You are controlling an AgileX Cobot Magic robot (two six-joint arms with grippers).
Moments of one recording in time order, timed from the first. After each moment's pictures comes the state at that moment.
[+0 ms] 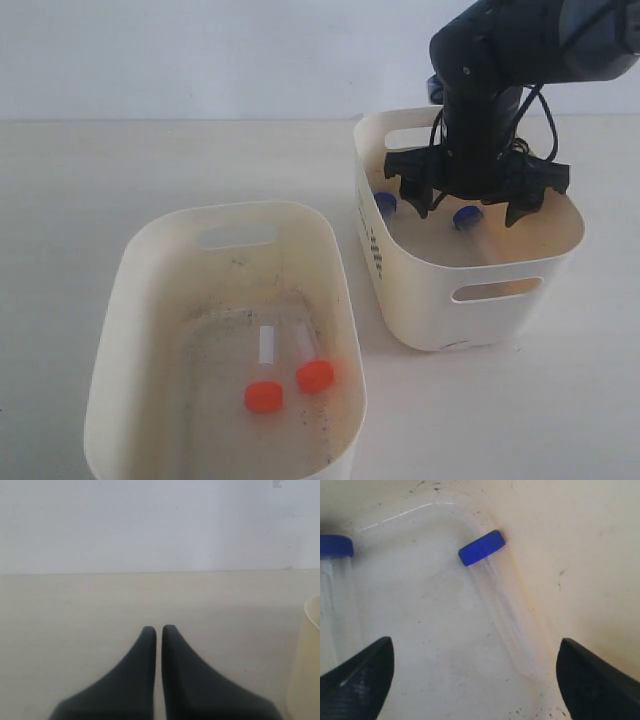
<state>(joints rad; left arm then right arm) -0.01 0.00 0.00 0.03 0.21 -0.03 0.36 1.97 -1.42 -0.35 0.92 0.91</state>
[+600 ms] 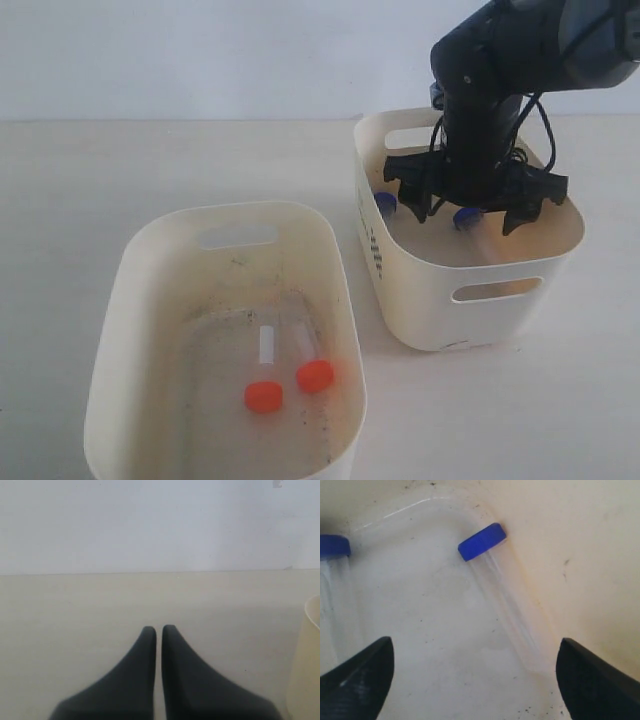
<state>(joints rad) -0.01 0.00 0.00 0.03 0.21 -0.03 0.36 1.97 -1.39 -0.35 0.89 0.95</state>
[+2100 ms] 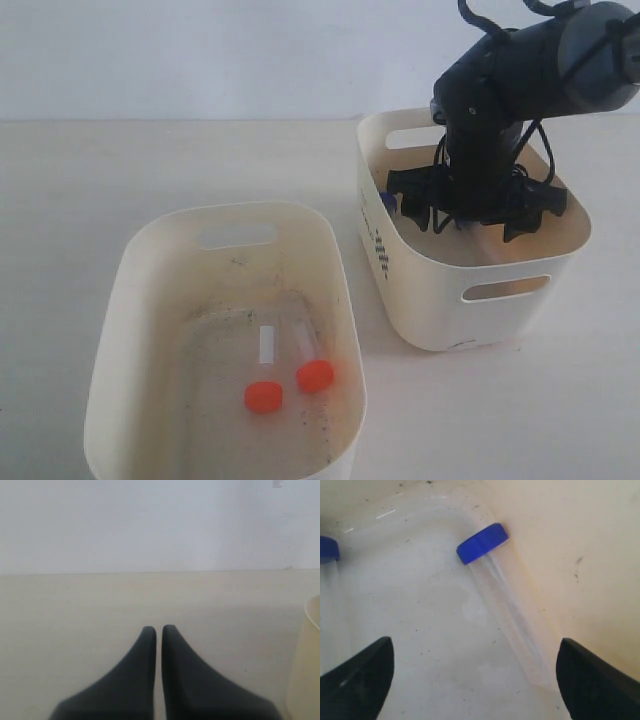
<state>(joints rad) -0.01 0.00 0.00 0.03 0.21 -0.03 0.36 1.97 -1.32 -0.42 0.79 1.00</state>
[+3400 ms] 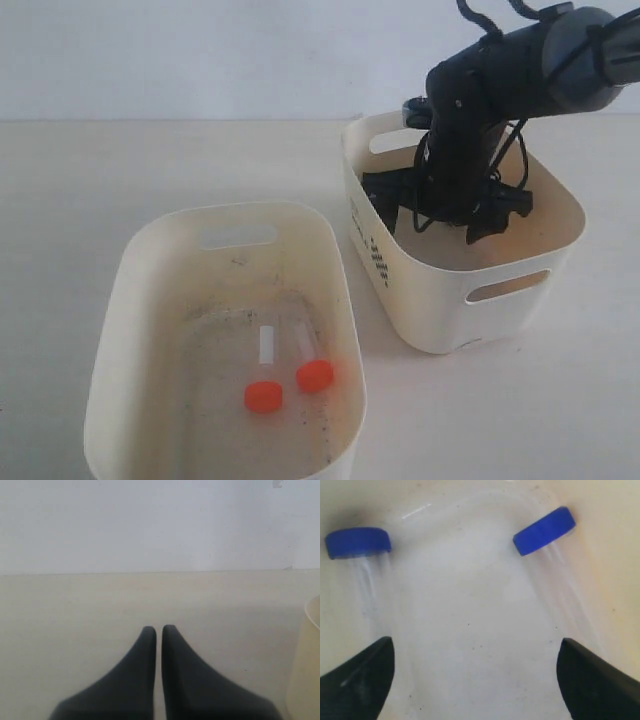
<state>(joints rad) -0.01 0.00 0.00 0.03 0.21 -0.03 0.36 2.01 -1.36 -0.23 0.72 0.77</state>
